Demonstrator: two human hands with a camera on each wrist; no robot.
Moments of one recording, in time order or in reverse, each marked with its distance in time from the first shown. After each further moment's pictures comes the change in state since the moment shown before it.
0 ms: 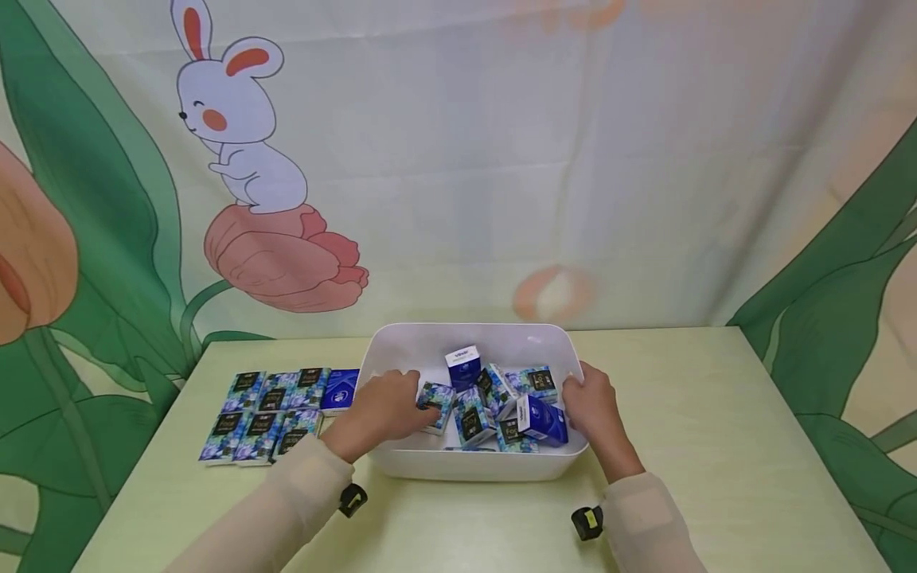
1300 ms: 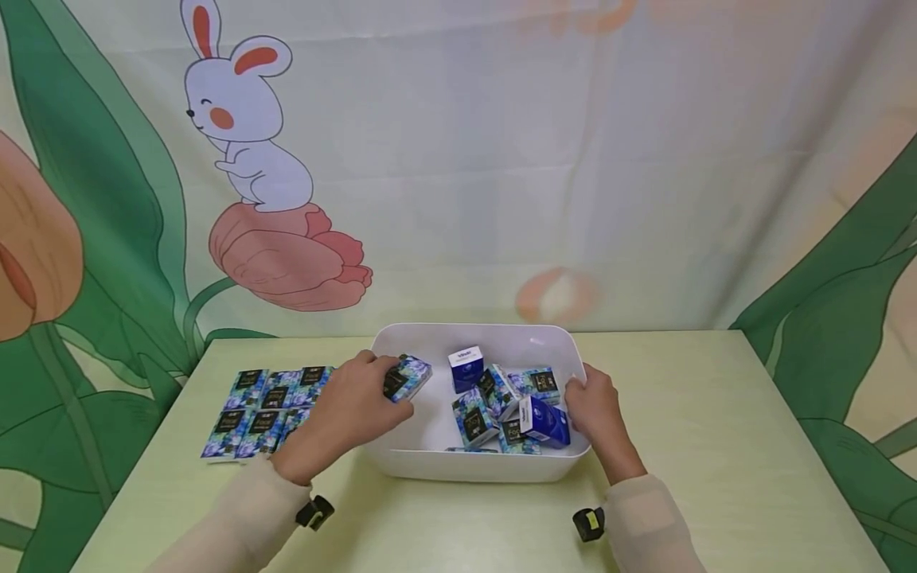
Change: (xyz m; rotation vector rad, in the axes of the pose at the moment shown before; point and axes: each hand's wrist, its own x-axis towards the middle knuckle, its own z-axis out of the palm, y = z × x) left_hand -0.037 -0.022 -0.026 -0.082 0.351 0.125; right_hand 0.001 0.002 0.002 0.001 0.006 -0.009
